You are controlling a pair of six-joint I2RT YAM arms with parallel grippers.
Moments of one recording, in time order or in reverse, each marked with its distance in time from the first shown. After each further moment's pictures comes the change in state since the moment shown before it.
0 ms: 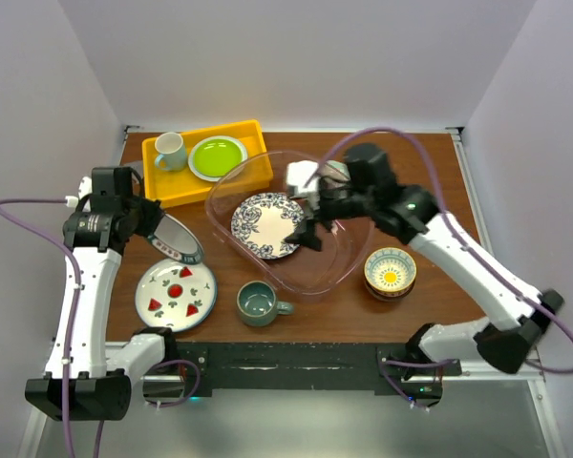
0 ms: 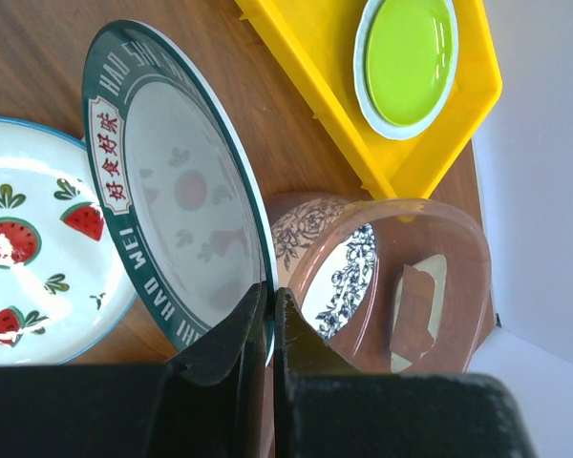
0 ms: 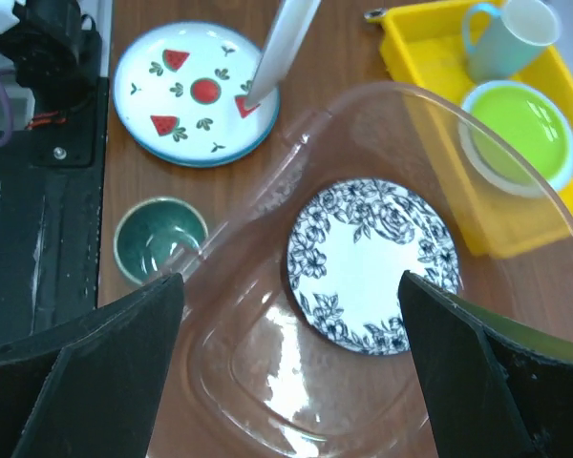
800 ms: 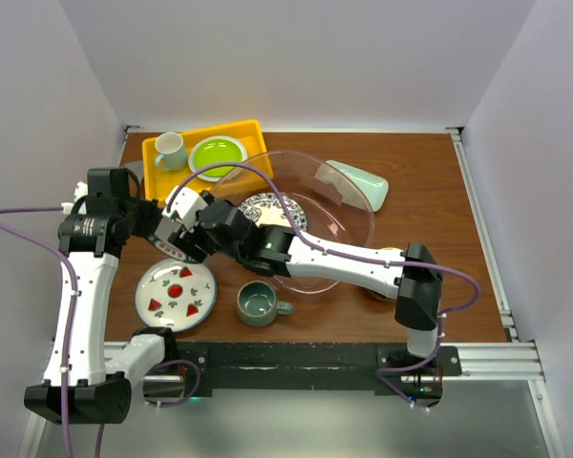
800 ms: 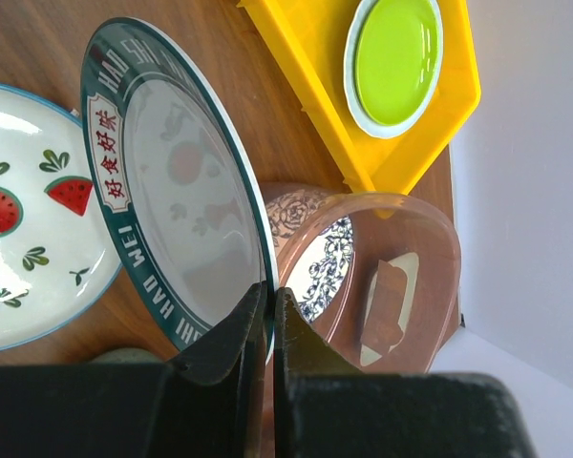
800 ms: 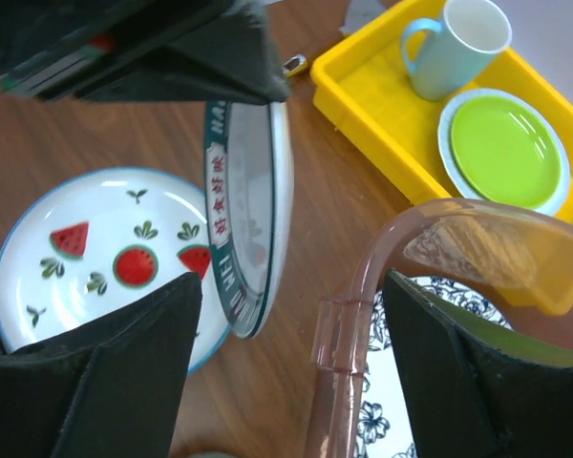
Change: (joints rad) left arm 0.000 -0.019 0.033 -0.049 0.010 -0.090; right arm 0.553 0.592 0.283 0.446 0.910 0.365
